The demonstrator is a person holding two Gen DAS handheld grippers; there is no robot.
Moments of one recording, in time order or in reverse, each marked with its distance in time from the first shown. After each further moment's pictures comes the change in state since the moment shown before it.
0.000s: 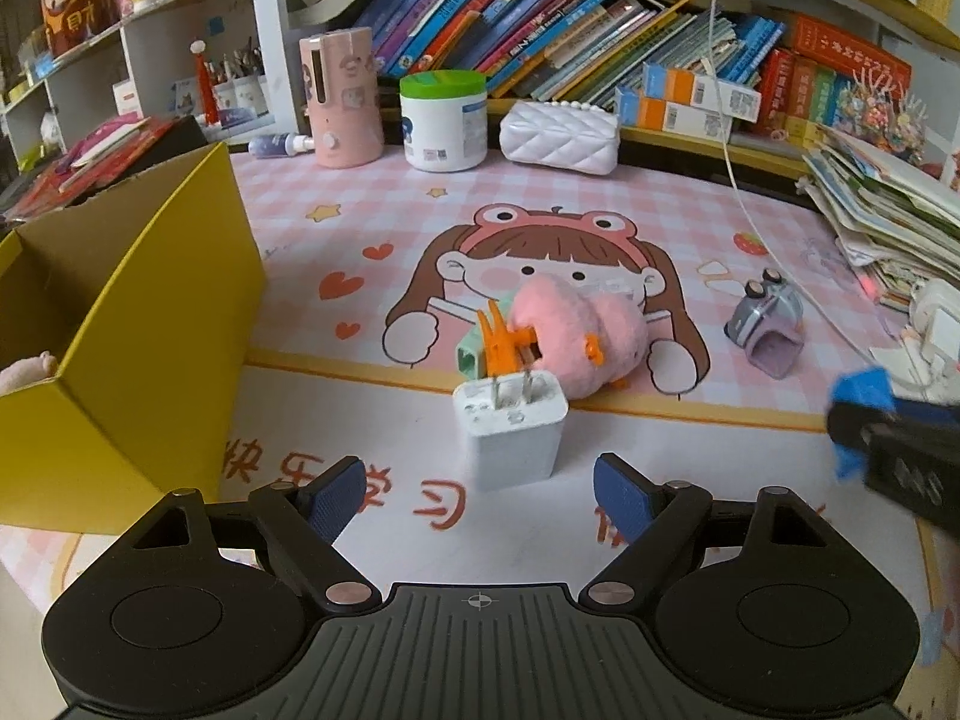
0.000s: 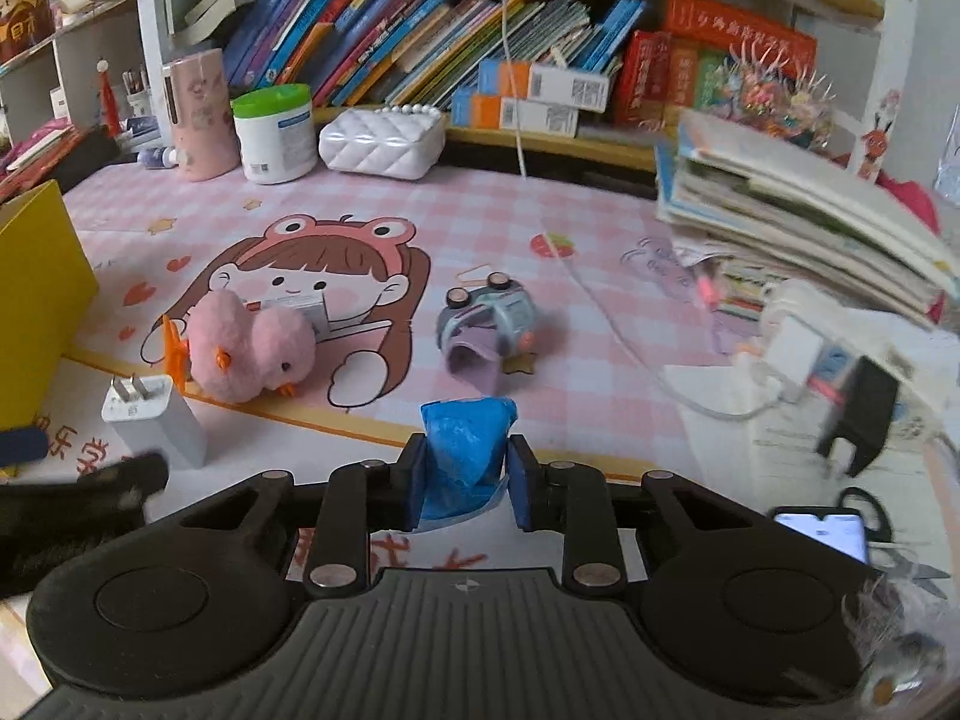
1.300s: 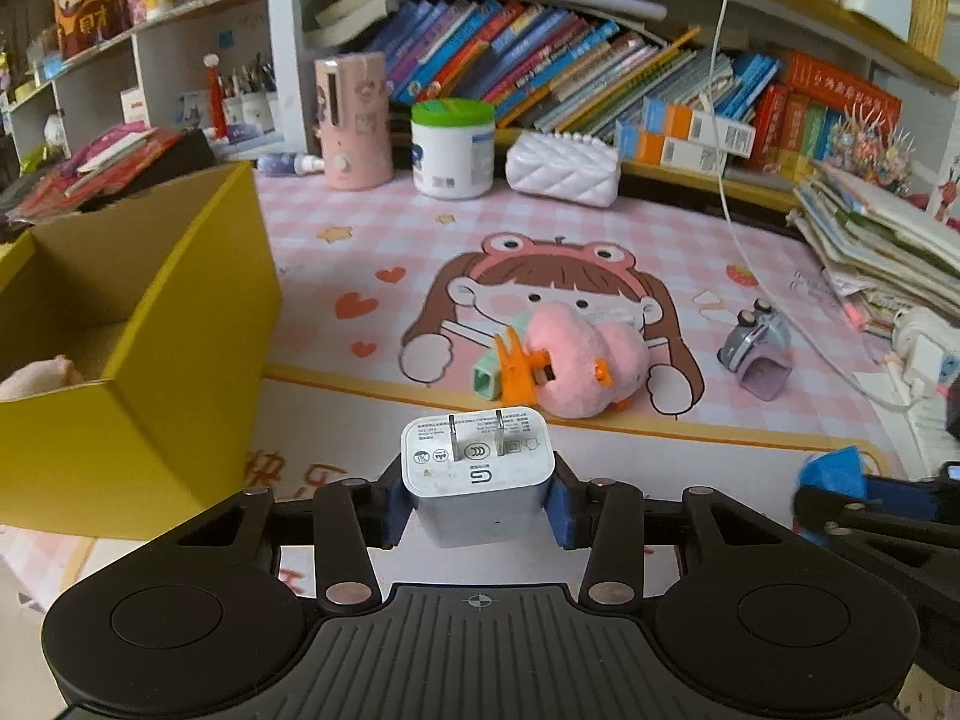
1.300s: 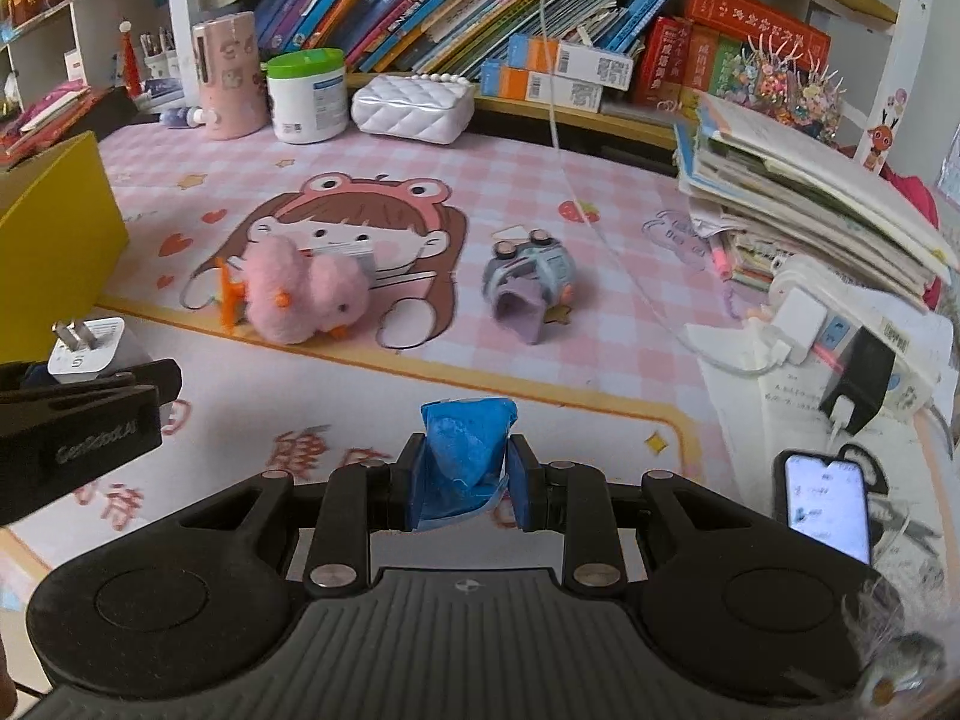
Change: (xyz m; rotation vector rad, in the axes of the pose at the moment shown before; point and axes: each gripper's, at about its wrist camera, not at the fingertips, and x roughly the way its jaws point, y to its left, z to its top) left arm -0.024 0.021 -0.003 -0.022 -0.056 -0.035; right arm -0.019 0.033 -0.013 -0.017 0.074 0.000
